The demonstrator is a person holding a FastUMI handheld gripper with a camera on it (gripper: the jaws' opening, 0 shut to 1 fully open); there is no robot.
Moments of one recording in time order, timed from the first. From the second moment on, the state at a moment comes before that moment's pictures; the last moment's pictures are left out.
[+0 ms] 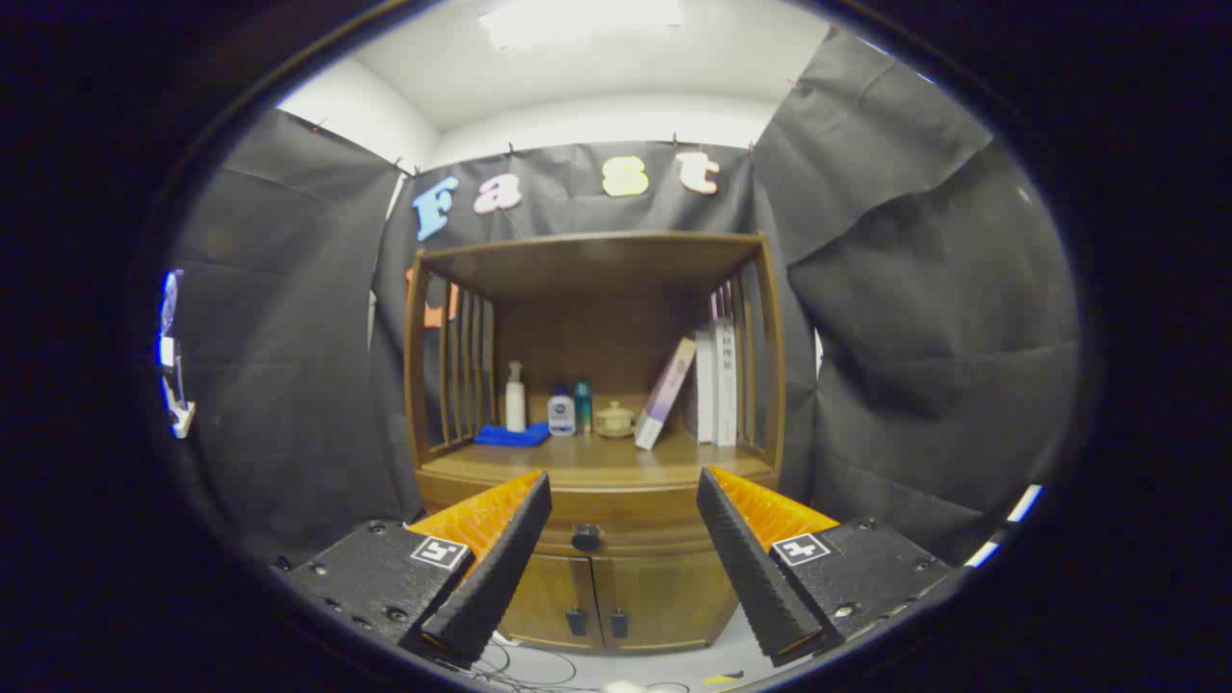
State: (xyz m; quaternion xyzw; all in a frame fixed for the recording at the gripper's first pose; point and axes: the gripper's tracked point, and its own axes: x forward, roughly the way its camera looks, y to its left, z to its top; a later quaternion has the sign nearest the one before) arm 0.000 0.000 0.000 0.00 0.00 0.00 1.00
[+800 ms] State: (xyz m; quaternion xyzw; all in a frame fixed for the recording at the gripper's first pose) arm 0.014 0.019 -0.027 -0.02 0.04 -0.01 1.00
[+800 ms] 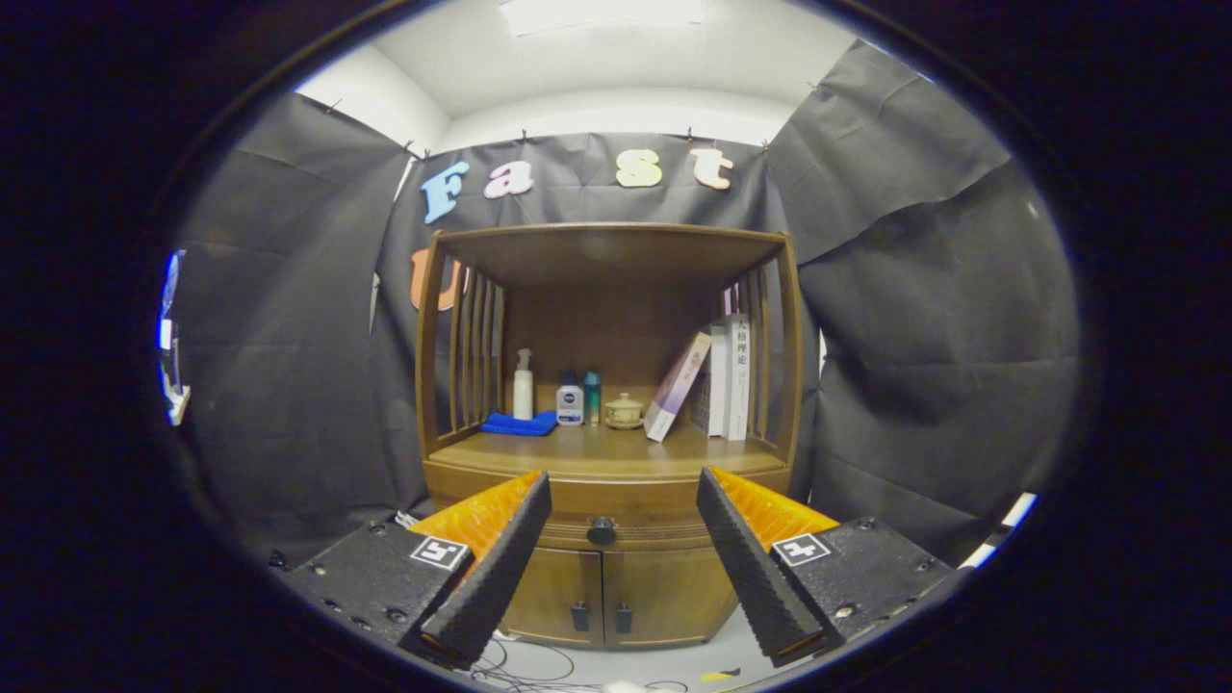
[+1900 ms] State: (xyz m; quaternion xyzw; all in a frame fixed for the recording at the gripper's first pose) arm 0.162 0.015 -0.132 -0.03 0.08 -0.01 1.00
